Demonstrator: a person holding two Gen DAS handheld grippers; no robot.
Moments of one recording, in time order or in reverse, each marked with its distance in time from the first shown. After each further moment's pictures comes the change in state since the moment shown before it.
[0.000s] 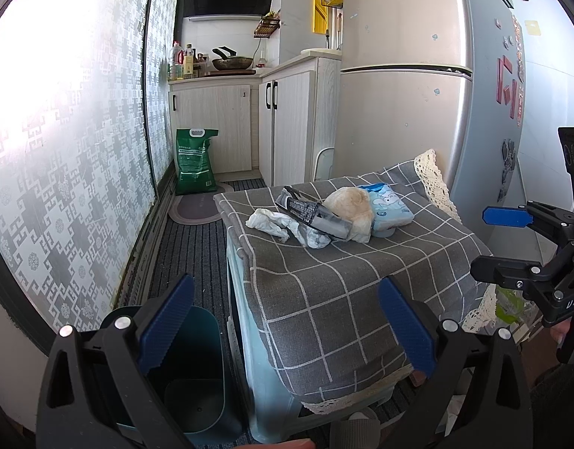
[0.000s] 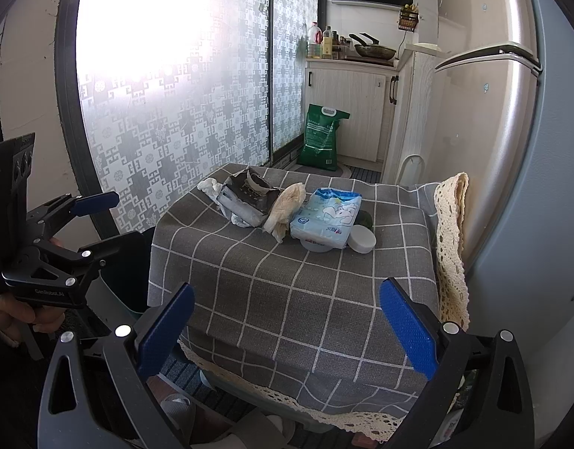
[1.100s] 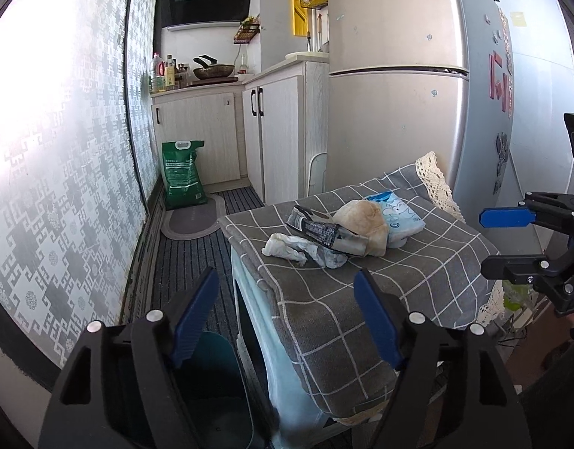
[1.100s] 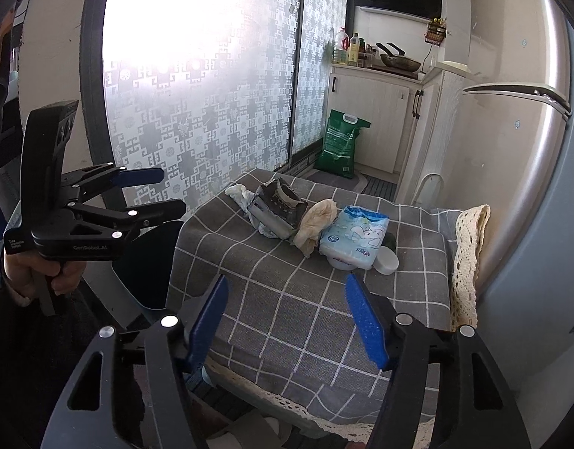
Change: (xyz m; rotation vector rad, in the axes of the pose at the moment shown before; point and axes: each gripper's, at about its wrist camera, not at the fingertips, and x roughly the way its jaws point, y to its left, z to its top) left arm 0.017 0.021 0.019 0.101 -0.004 -0.061; right arm -0.001 0.023 0.014 -0.098 -0.003 0.040
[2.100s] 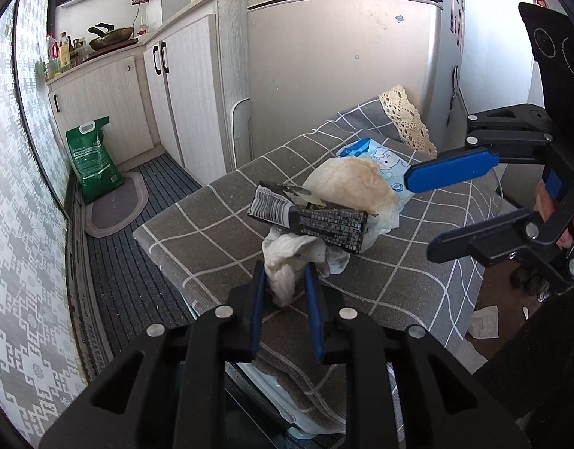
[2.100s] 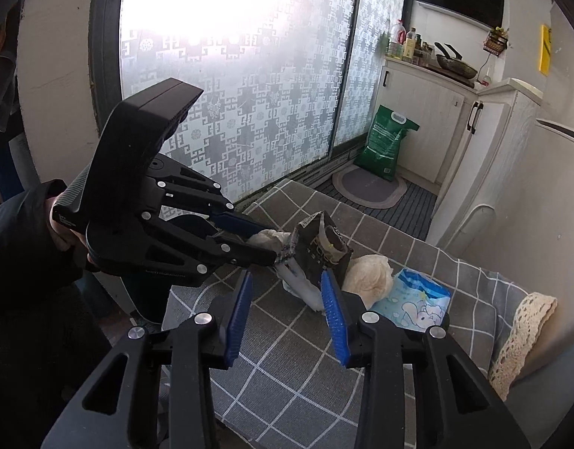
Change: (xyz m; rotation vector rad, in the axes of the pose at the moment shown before) left arm 0.096 0.020 0.017 0.192 0.213 -0.323; right arm 0.074 0.018 0.058 -0.157 0.086 0.124
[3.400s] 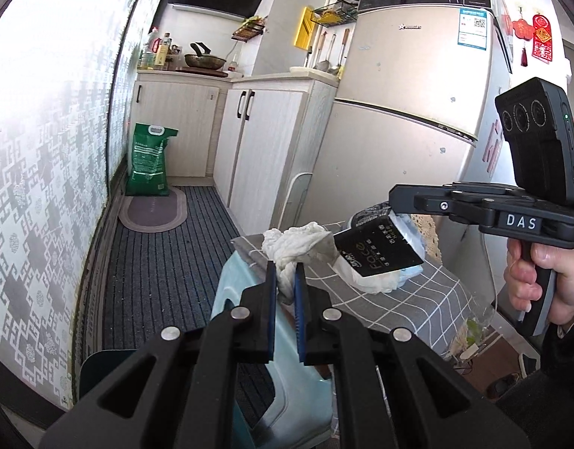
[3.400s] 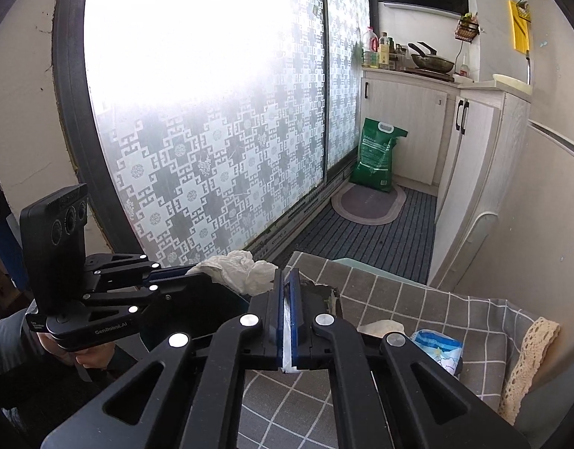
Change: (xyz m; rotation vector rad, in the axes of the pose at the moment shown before) left arm -0.099 0.030 -0.034 -0.347 -0.310 0.107; right arm -0.004 0.006 0.074 0.181 -0.100 0.008
